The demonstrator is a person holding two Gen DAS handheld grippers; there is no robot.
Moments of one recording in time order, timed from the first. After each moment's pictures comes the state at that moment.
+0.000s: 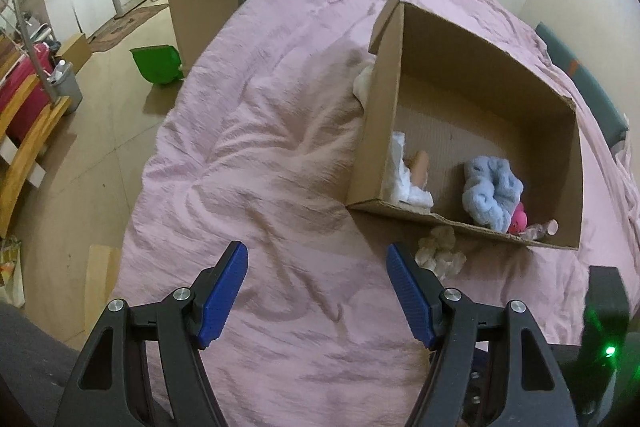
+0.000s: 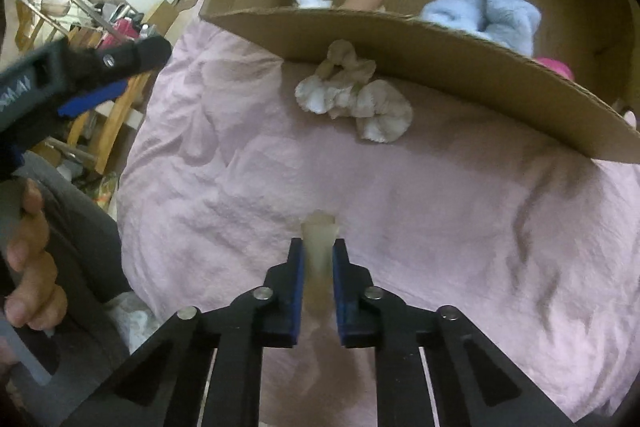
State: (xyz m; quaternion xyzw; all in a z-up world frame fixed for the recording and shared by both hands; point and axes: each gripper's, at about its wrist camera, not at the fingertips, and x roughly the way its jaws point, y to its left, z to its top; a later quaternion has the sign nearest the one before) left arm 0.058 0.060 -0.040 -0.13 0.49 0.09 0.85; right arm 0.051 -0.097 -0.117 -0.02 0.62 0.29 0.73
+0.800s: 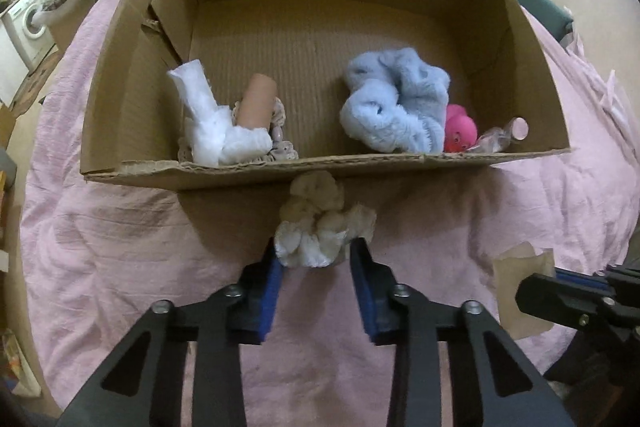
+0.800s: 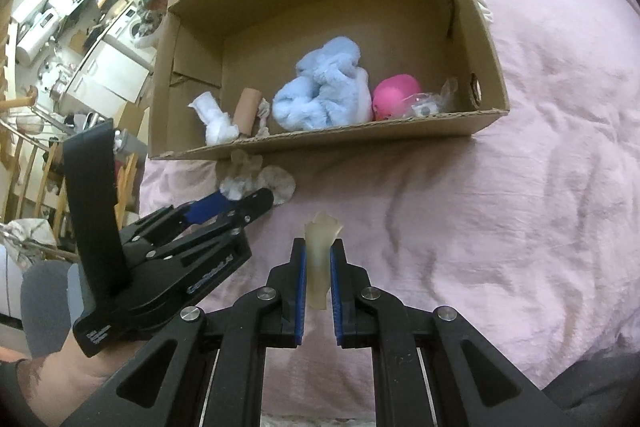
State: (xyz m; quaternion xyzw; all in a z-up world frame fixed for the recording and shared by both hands) left arm 0.105 -0.046 -0.108 -0.03 0.54 -0.05 0.84; right arm 0.067 -0.188 -0.076 0.12 0.58 0.19 0.78
